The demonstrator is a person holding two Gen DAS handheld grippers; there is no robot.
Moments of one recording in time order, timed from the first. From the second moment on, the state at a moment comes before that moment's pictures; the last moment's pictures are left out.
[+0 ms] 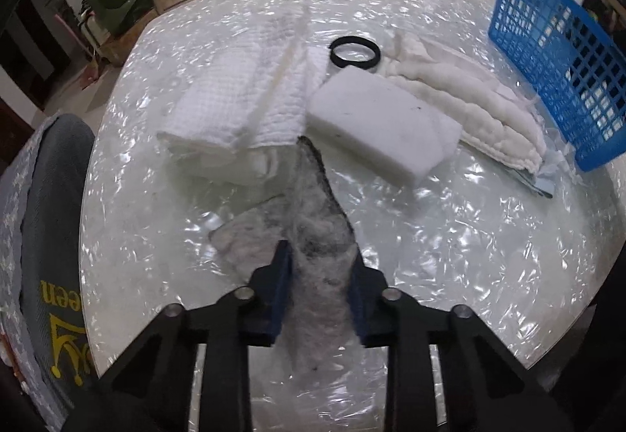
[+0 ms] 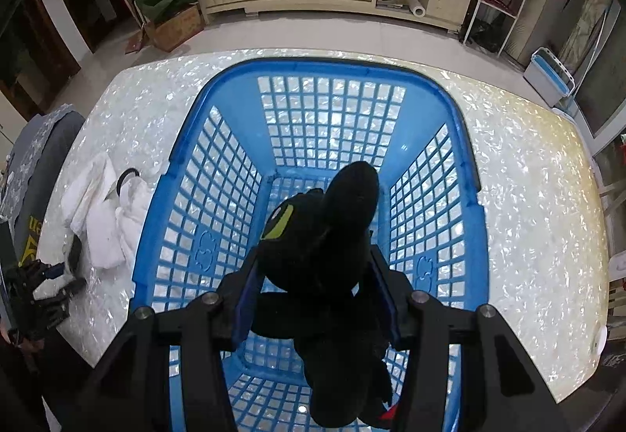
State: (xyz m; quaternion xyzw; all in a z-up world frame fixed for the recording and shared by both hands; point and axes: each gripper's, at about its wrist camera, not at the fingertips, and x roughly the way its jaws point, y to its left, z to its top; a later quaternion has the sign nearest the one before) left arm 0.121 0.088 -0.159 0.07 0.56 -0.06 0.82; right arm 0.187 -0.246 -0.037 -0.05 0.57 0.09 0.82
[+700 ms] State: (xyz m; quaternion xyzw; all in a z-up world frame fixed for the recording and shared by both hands) left arm 0.105 0.107 -0.132 0.01 0.53 -0.05 0.85; right arm 0.154 -0.233 -0.027 -0.08 0.56 0.09 0.82
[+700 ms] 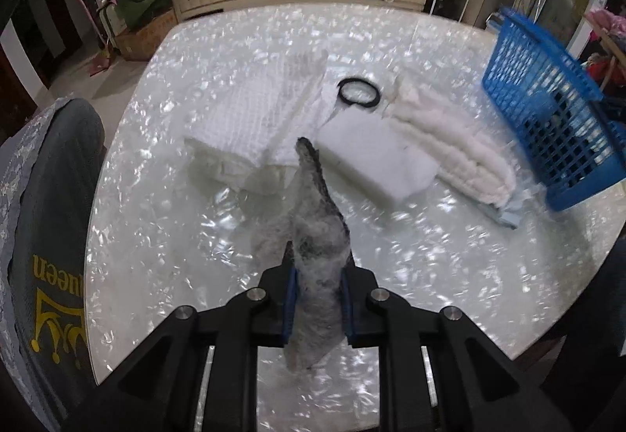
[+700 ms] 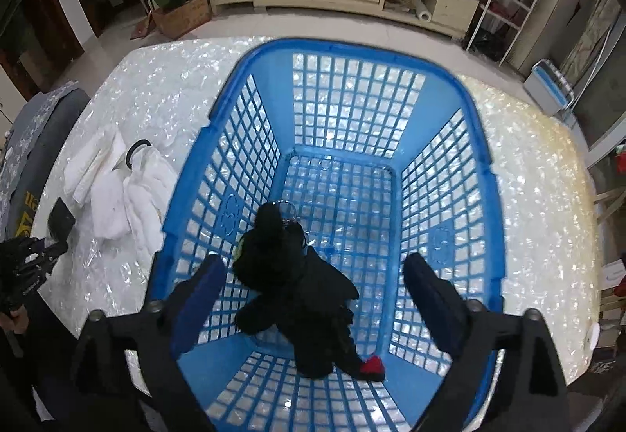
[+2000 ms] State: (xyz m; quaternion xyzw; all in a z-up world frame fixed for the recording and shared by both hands) left arm 0.134 -0.085 0.019 0.06 0.43 -0.20 0.88; right arm 0.084 -0.286 0.002 -0.02 0.47 0.08 0.88
